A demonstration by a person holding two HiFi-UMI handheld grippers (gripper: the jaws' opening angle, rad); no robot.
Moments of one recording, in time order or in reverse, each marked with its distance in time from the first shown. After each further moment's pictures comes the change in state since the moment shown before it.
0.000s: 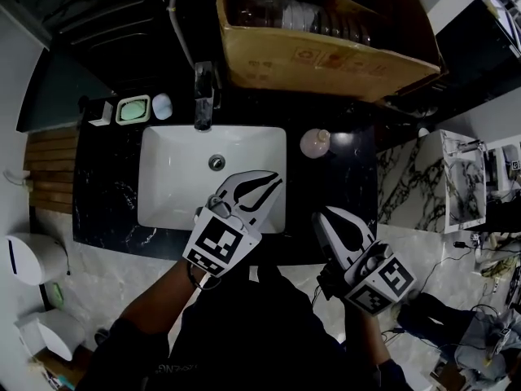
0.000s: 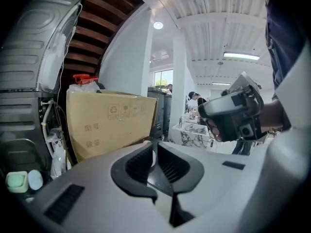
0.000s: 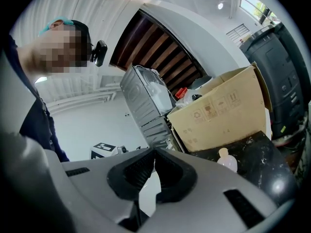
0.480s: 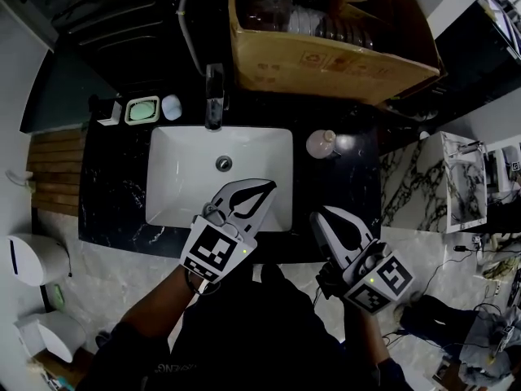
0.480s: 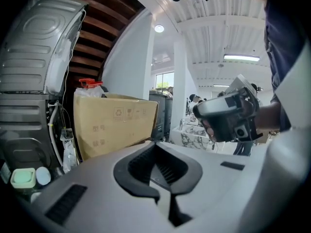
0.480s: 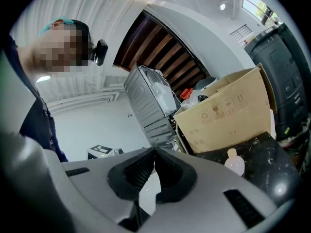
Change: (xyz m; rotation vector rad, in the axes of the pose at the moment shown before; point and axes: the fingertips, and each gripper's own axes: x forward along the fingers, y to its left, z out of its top) left arm -0.037 -0.001 -0.001 -0.005 -0.029 0.021; right arm 0.011 0.031 0.005 0.007 -0.034 0.034
